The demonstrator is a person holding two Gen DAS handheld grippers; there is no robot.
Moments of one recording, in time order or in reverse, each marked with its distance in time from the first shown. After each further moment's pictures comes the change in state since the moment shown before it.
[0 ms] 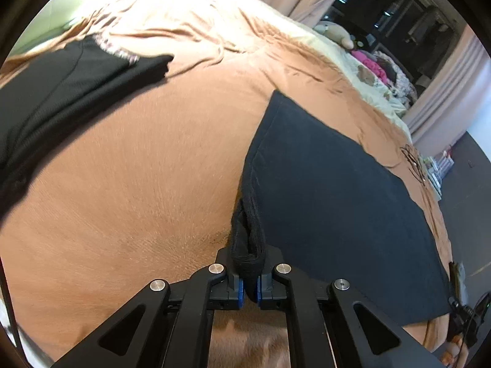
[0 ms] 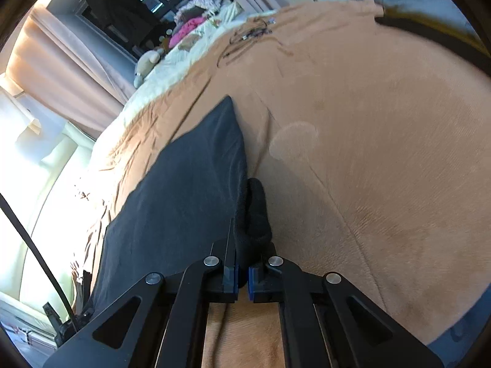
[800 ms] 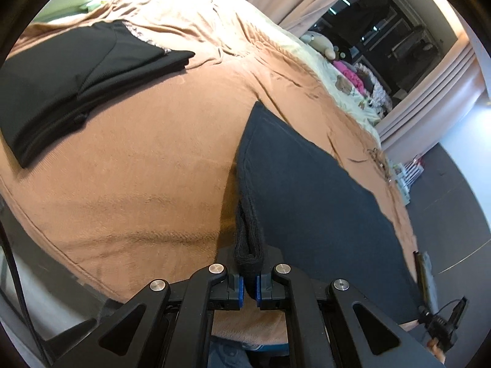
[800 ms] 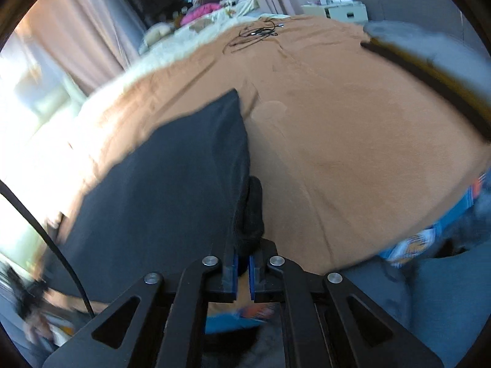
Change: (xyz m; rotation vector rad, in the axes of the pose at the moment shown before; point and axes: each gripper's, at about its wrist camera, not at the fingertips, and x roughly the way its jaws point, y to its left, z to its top) left arm -0.072 0.038 -0.052 -0.082 -0.006 -0.160; right arm -0.084 0.028 -0.061 -0.276 0.060 -0.251
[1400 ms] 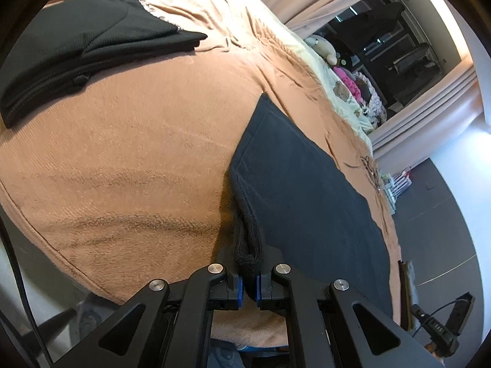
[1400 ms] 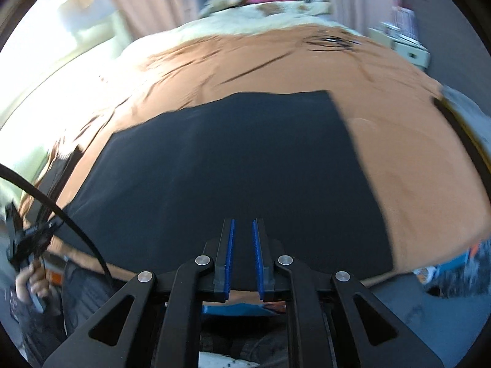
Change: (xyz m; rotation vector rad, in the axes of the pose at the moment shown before) left arm 0.017 0.024 -0.007 -0.086 0.022 -0.078; right arm -0.006 0.165 0.003 -0.290 0.069 0.142
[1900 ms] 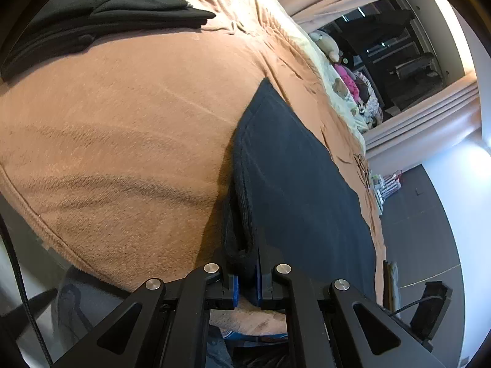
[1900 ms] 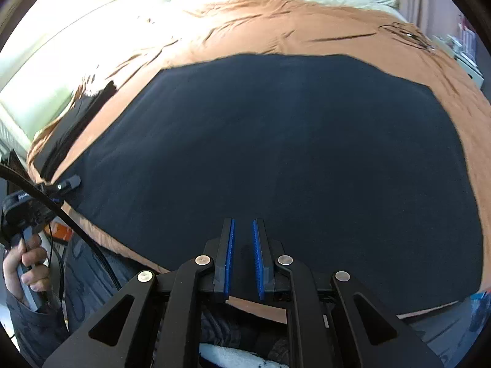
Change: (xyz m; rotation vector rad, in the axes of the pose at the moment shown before) left arm 0.005 0.009 -0.015 -0.079 0.054 -0.054; right arm 0.100 0.080 0.004 -0.163 0.168 0.085
